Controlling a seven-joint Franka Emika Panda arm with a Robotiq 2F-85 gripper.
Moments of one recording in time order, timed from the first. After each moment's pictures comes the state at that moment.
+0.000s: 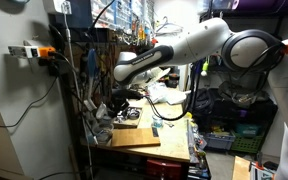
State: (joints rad) arm 0.11 0.47 0.02 -1.57 0.15 2.24 0.59
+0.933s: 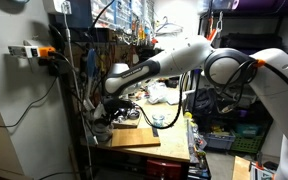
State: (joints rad) arm 0.13 0.67 0.02 -1.39 0.15 2.26 0.61
